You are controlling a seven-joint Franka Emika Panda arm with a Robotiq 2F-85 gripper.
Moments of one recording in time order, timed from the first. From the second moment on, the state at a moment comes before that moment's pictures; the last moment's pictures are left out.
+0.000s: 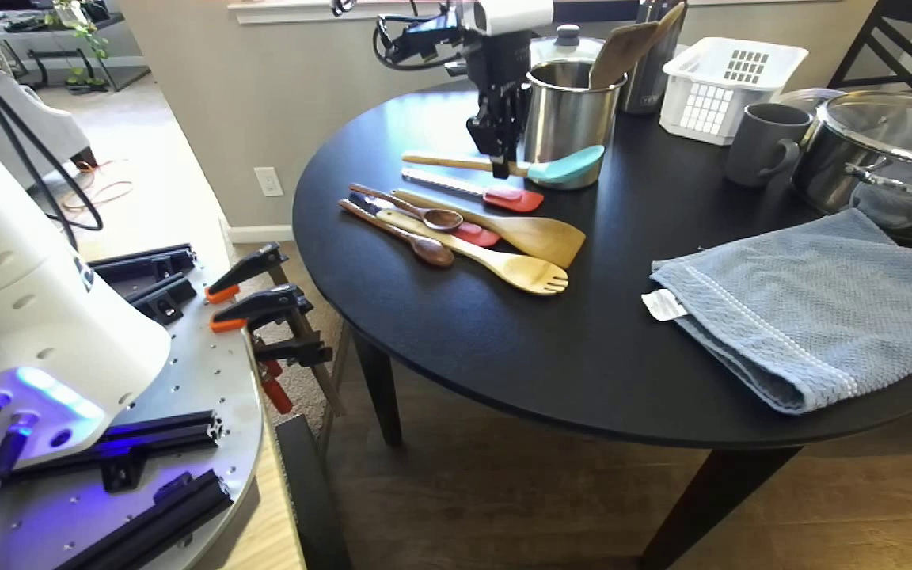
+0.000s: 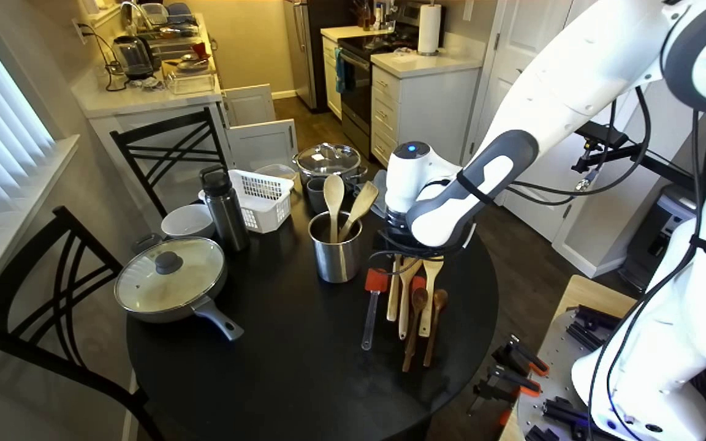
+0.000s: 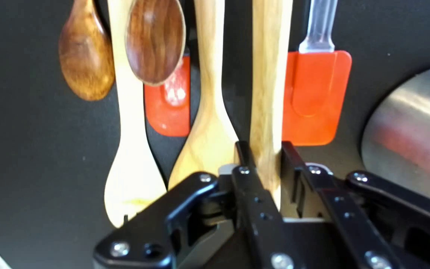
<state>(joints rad) 0.19 0.21 -0.10 -2.41 -0.18 2.69 1.30</state>
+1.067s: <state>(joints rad) 0.31 -0.05 -0.03 -2.38 -1.37 2.32 2.35</state>
